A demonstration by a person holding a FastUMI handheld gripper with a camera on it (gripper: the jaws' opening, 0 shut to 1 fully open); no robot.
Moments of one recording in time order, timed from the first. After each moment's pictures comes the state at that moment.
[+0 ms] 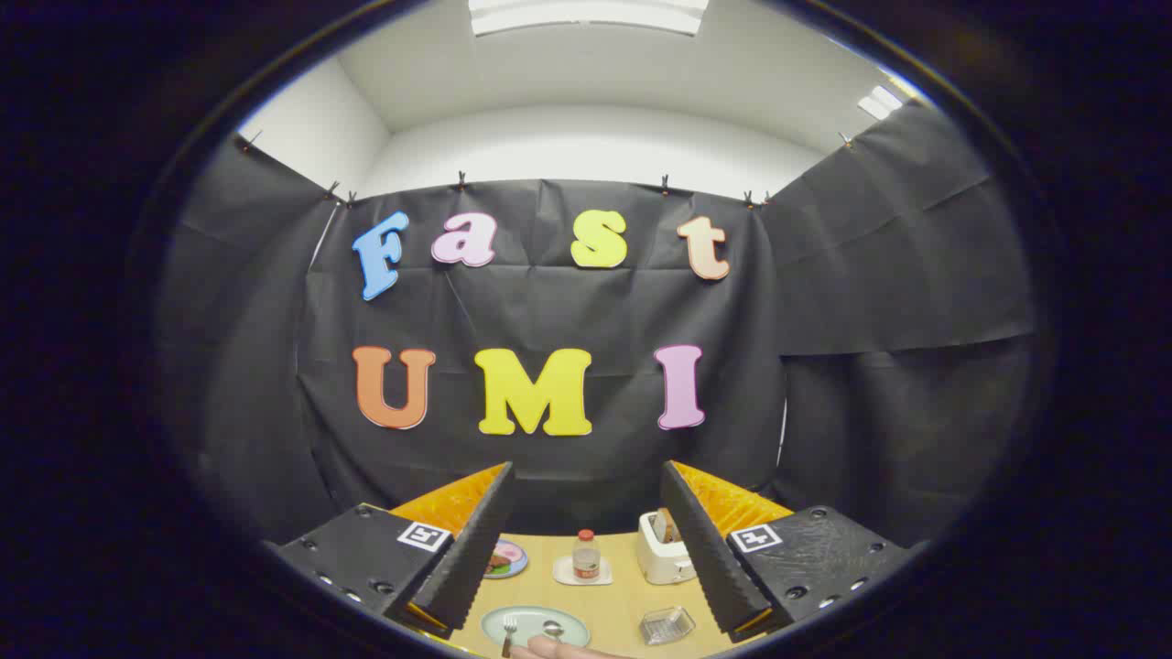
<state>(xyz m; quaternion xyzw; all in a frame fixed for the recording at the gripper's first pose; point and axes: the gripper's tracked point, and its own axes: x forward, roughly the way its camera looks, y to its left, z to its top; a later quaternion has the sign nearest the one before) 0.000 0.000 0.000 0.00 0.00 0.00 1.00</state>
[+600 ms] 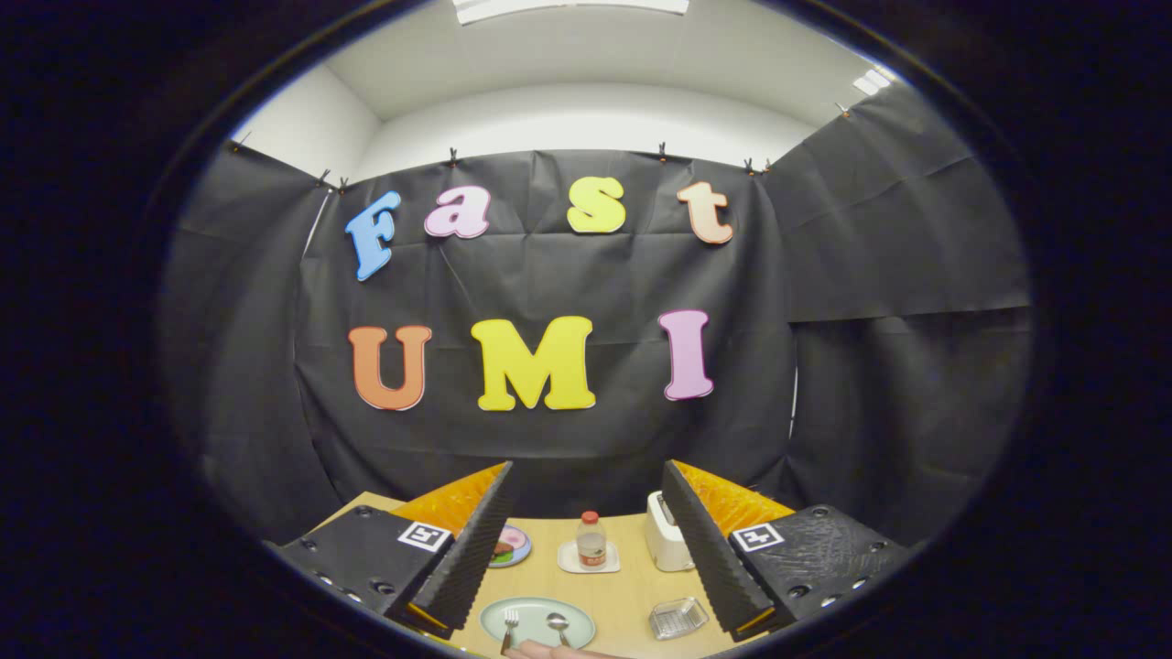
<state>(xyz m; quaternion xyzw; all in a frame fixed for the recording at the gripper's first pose) 0.038 -0.002 -0.052 0.01 0.04 0.02 1.00</state>
